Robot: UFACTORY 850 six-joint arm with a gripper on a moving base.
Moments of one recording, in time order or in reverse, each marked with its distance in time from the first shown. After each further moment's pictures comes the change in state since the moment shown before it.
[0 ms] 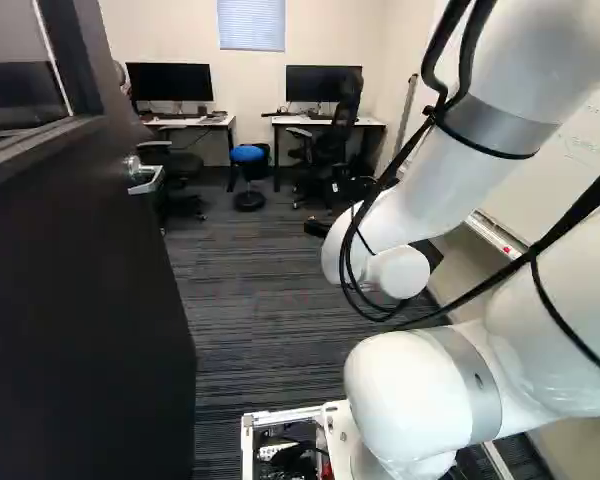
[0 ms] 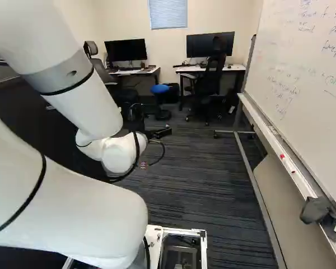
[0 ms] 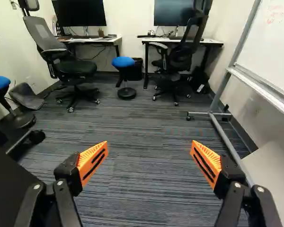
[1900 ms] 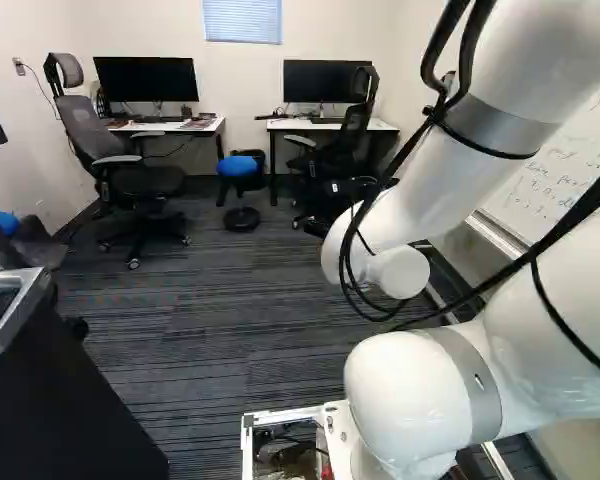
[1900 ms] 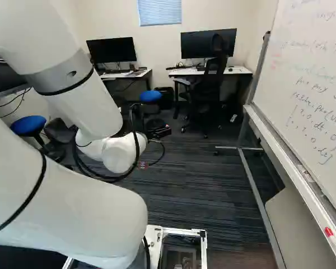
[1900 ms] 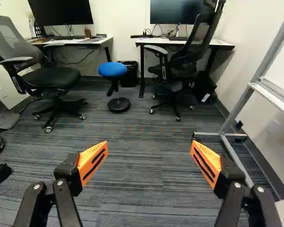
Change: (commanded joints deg) arm 0.0 0.0 0.0 0.0 0.0 0.0
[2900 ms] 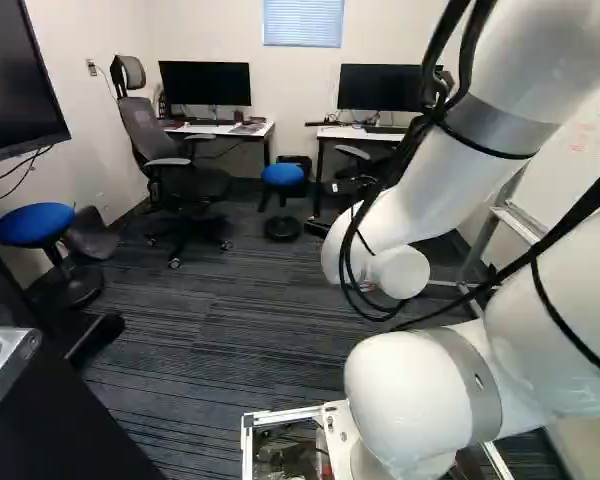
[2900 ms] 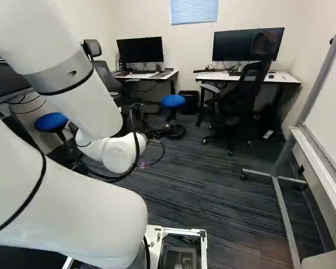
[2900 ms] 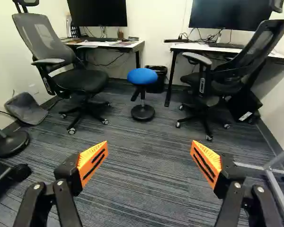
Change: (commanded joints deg) arm 0.0 0.0 0.0 0.0 0.0 0.0
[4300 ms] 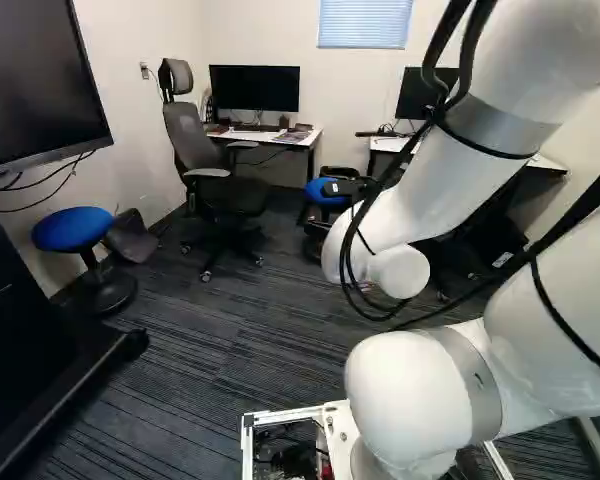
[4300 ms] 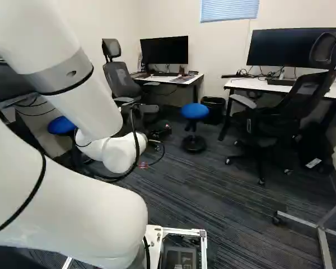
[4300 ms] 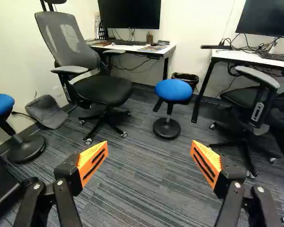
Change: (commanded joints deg) arm 0.0 0.0 0.0 0.0 0.0 0.0
